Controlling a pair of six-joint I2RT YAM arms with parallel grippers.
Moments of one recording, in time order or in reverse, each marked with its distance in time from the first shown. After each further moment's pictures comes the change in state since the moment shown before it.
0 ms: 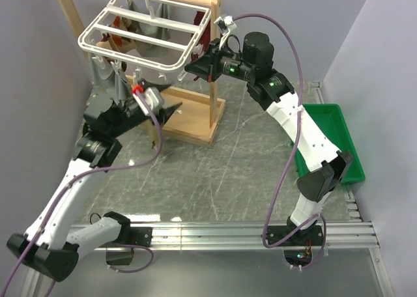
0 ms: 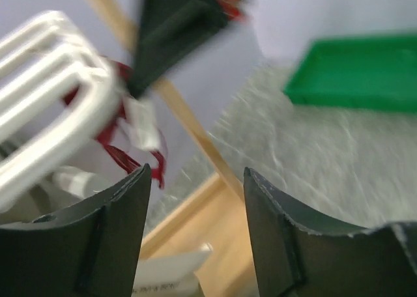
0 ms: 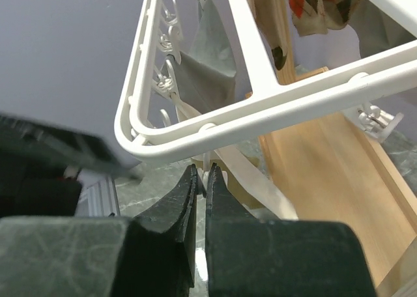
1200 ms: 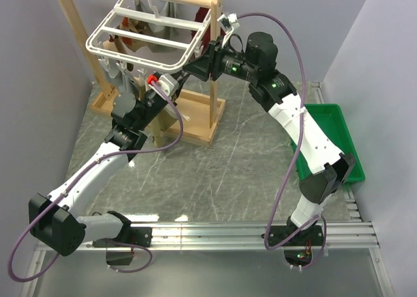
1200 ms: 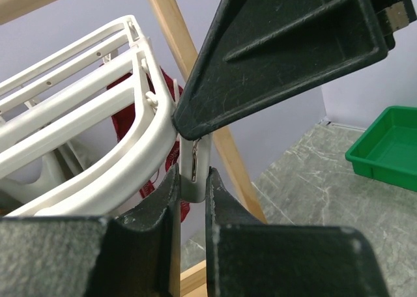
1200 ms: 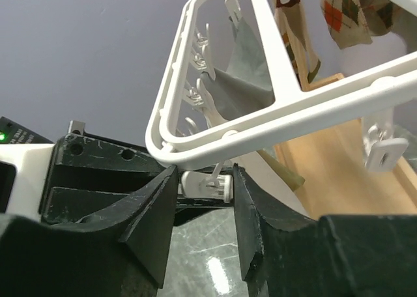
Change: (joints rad) left arm -0.092 0.185 -0.060 0.422 -0.236 -0.024; right arm 0.001 -0.027 -0.025 0.048 -0.009 0.072
